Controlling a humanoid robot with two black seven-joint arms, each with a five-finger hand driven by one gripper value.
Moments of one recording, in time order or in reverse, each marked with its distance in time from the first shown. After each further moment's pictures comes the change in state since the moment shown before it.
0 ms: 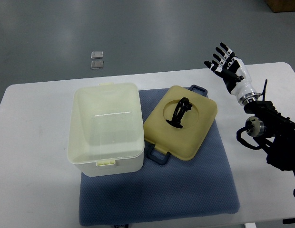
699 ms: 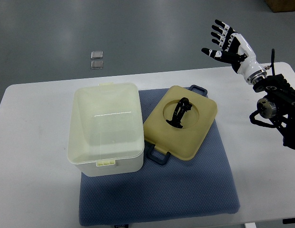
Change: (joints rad) left arm 0.000 0.000 0.000 0.000 0.000 0.000 0.000; right arm 0.106 -0.091 -0.064 0.005 -0.160 0.007 0.000
